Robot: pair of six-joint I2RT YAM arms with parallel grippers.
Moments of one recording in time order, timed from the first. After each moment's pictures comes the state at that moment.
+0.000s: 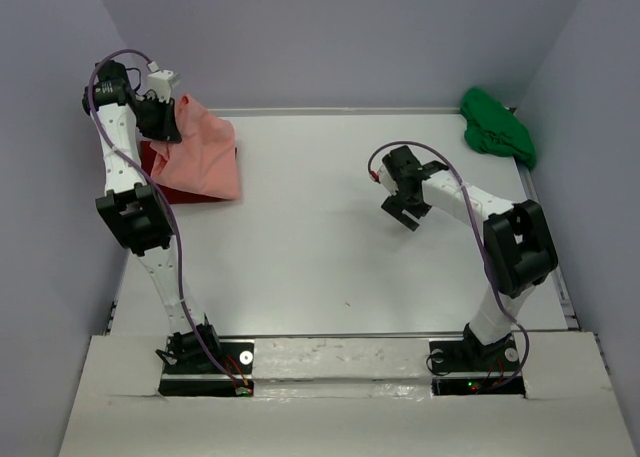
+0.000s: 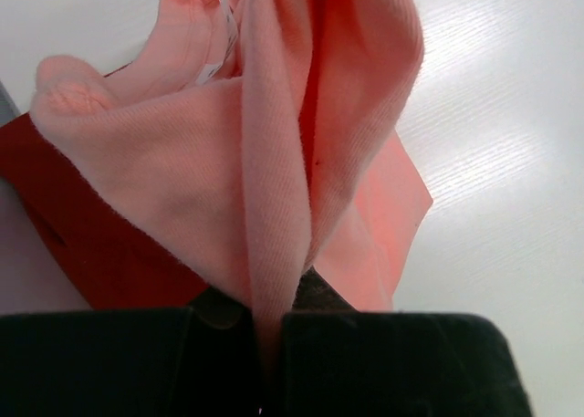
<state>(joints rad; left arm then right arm) 0.32 2.22 2.43 -1.26 0.56 0.55 0.45 1.76 1.28 -0.76 0.43 -0.46</state>
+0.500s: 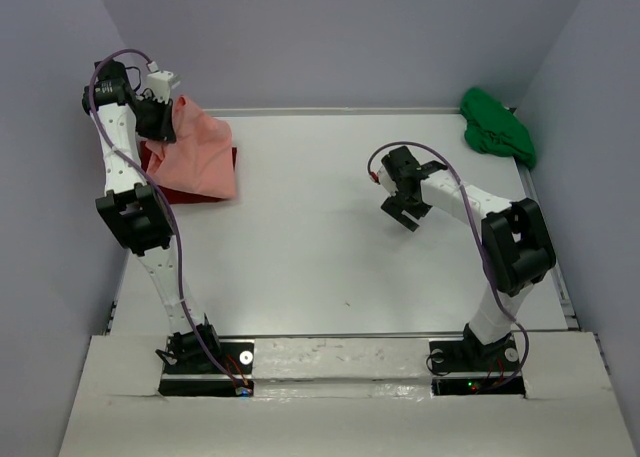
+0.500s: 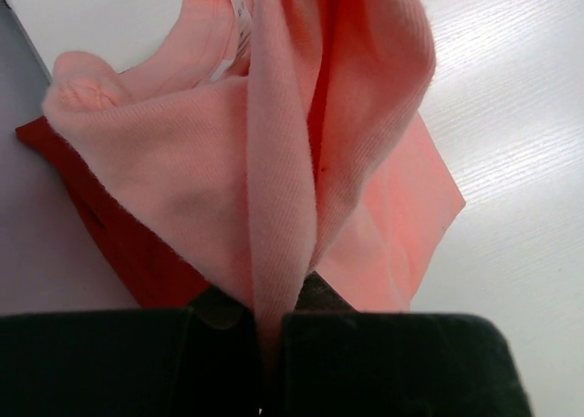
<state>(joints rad) 0.32 2.22 2.44 -1.25 0.48 0.59 0.45 1.78 1.29 -0.76 0.43 -0.45</state>
